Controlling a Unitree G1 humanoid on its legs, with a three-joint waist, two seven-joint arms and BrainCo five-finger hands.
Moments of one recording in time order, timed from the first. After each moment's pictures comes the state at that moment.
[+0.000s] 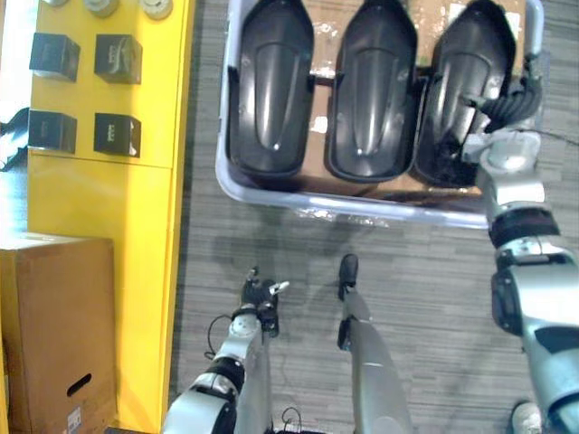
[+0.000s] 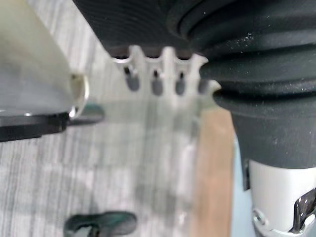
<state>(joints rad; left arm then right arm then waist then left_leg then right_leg) -0.46 -0.05 -0.09 1.04 -0.16 -0.21 0.26 -1.18 -0.60 0.07 1.04 0.11 -0.03 -0.41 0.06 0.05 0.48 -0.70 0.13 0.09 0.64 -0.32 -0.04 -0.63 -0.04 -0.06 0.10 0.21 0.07</state>
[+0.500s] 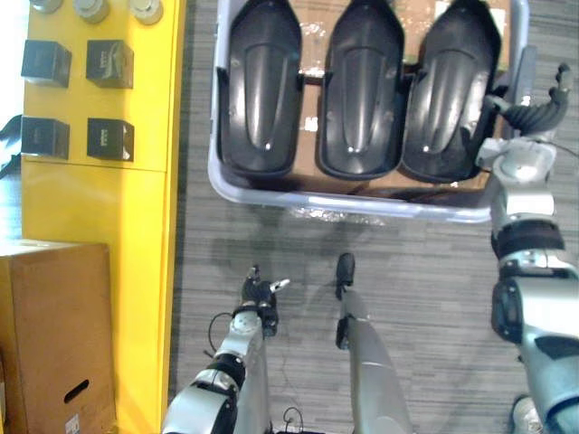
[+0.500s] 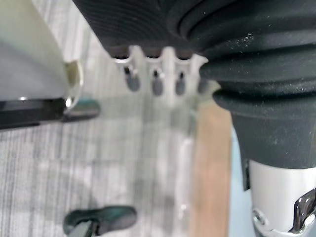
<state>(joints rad) -0.47 -0.05 -0.09 1.06 -0.16 -0.21 0.26 -1.08 -0.59 -0.10 0.93 0.08 -0.03 -0.47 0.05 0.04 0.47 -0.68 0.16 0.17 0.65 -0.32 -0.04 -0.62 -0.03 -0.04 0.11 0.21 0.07</state>
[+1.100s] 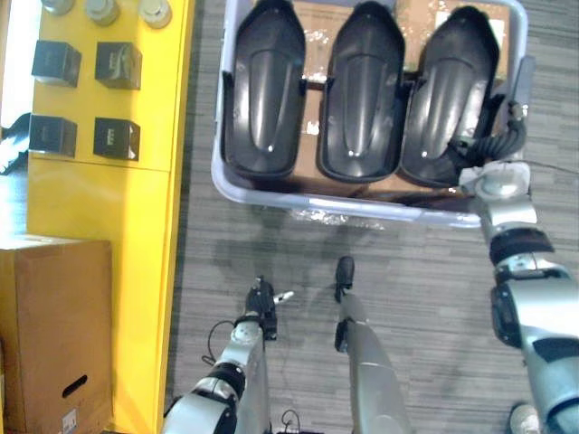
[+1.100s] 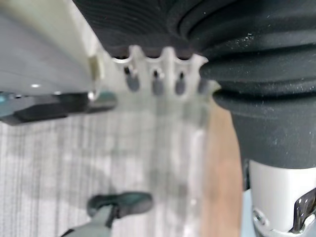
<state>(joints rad) -0.43 -0.05 -0.14 1.08 -0.16 -0.21 0.20 -1.12 -0.60 0.12 1.09 0.04 -0.02 -0.35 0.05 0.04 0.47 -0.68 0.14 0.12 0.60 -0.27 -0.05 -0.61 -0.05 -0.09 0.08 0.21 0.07</state>
